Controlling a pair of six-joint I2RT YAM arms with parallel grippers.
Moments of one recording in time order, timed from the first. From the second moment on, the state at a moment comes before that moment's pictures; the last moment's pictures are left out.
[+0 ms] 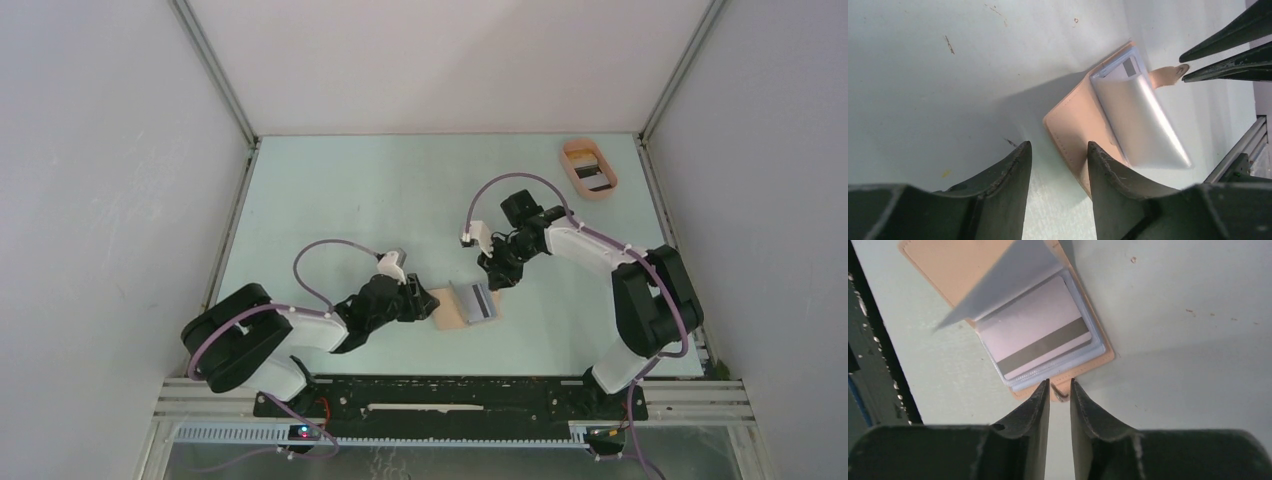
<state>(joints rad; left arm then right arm) -0.84 1.44 0.30 0.63 -0.08 -0.81 0.46 1.64 1.07 -0.70 -0.59 -0.76</state>
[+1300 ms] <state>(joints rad) -0.84 1.50 0.33 0.67 -0.02 -0.78 0.45 1.94 1.29 -0.86 -0.72 -0.47</state>
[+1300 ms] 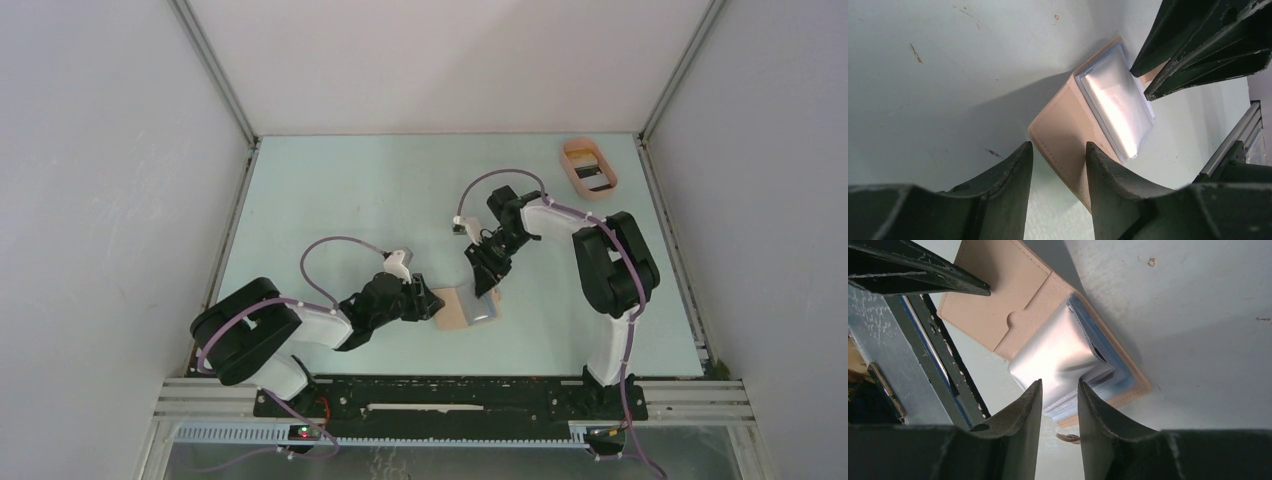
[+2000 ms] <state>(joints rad) -0.84 1.50 0.30 0.72 0.01 -0.77 0.45 1.94 1.32 -0.89 -0.66 -0.44</state>
